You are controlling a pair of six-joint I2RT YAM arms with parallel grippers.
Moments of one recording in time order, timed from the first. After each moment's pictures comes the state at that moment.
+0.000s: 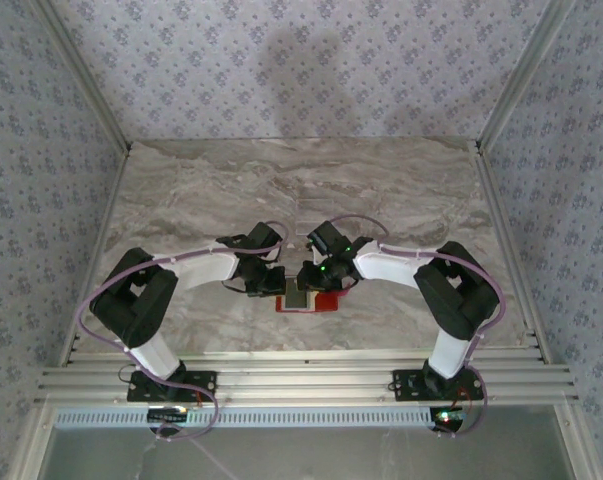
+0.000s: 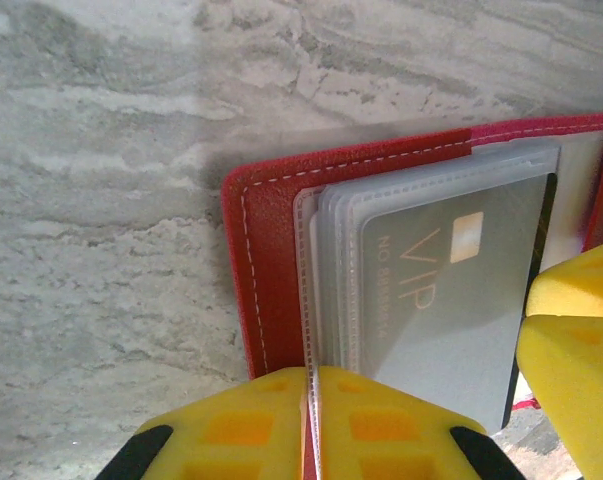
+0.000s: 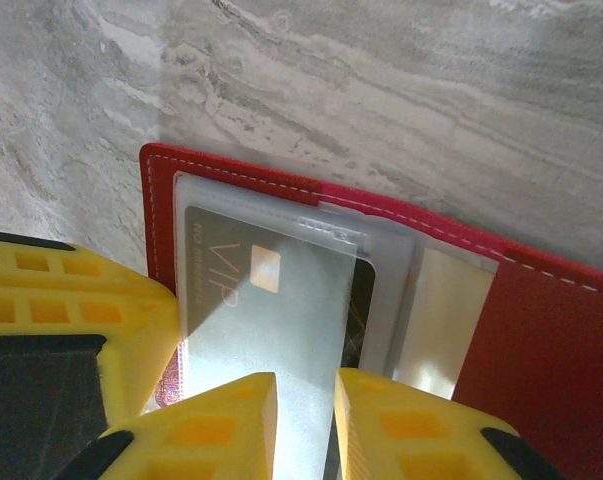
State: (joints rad) left arm -0.69 1.66 0.90 -0.50 0.30 -0.66; right arm 0.76 1.74 0.98 -0.35 -0.36 0.72
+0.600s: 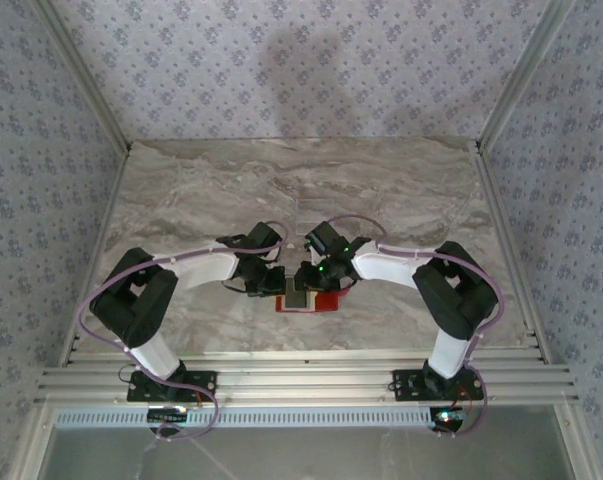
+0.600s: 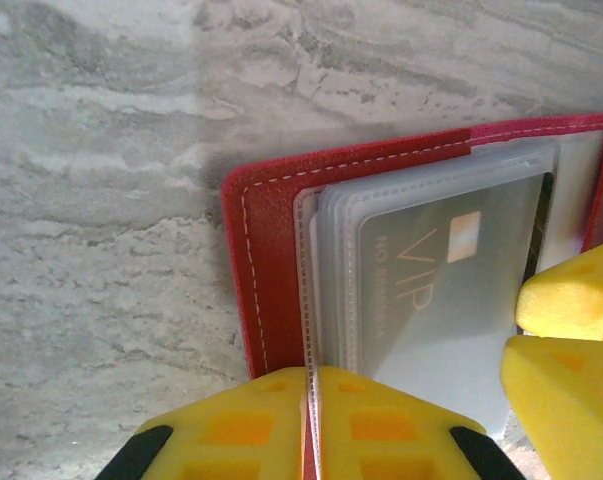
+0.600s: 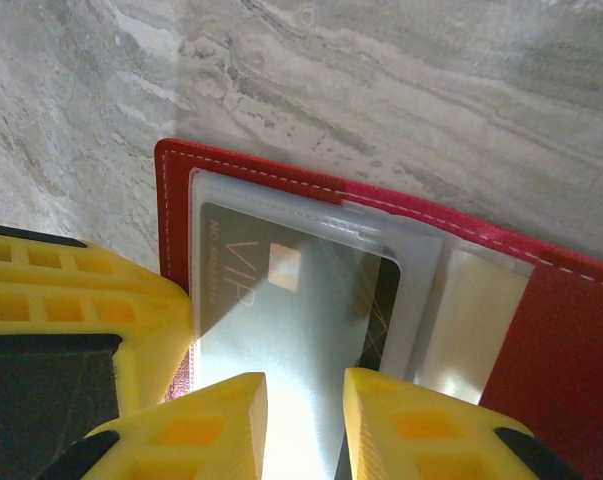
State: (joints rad) left arm -0.69 1.66 0.90 -0.50 0.31 -0.66; right arm 0.77 1.75 0.99 -0.35 -0.36 0.72
